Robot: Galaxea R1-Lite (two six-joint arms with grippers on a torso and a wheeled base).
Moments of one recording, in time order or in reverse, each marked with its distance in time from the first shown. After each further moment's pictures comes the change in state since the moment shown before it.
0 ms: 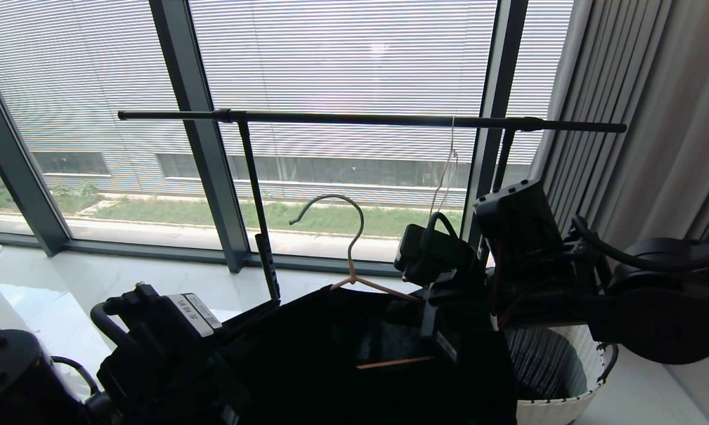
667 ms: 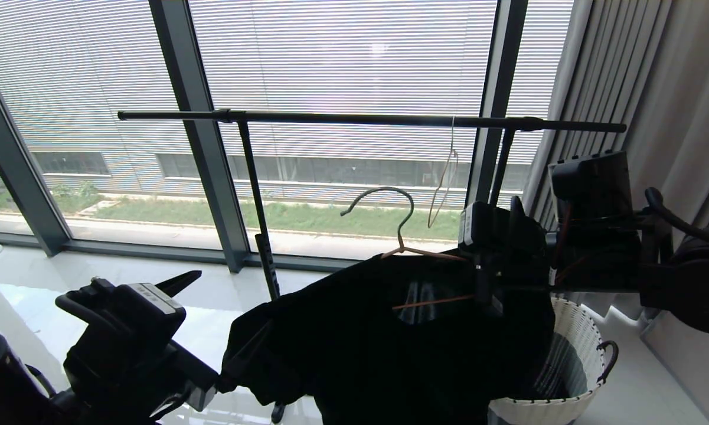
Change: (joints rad) left arm 0.143 -0.052 0.061 0.001 0.092 -0.015; right arm -0.203 -0.093 0.081 -0.141 0.125 -0.375
